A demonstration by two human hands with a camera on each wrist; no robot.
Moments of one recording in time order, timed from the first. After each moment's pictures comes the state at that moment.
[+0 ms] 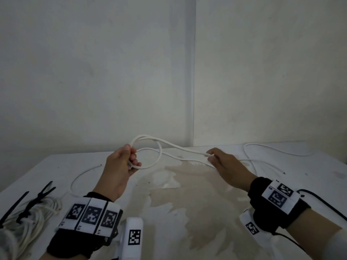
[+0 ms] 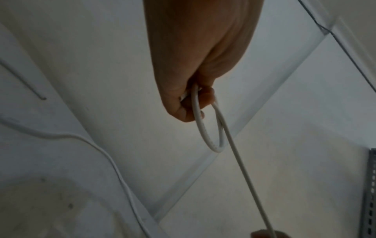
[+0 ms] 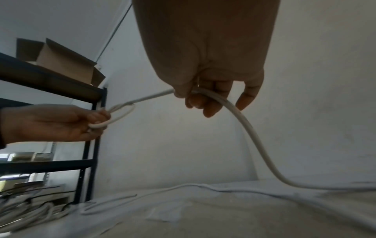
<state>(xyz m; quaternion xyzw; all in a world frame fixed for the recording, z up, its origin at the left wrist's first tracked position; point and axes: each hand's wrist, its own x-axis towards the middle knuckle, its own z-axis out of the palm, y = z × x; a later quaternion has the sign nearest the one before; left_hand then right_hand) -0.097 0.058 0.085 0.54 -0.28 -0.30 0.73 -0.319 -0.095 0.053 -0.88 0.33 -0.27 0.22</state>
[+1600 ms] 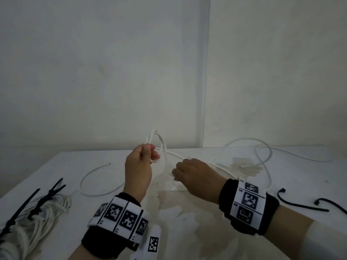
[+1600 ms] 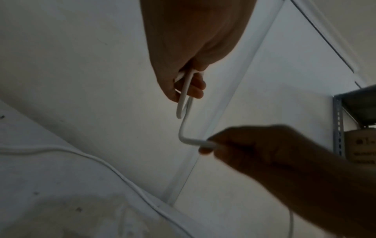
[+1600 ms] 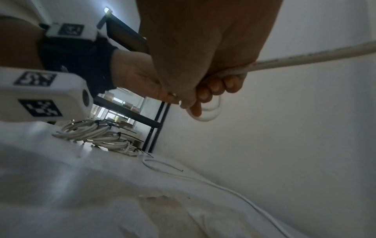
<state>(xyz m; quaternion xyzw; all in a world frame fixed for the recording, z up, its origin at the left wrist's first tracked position) -0.109 0.038 0.071 0.59 -0.35 -0.10 0.72 -0.237 -0.056 0.054 -0.96 0.07 -0.21 -0.17</state>
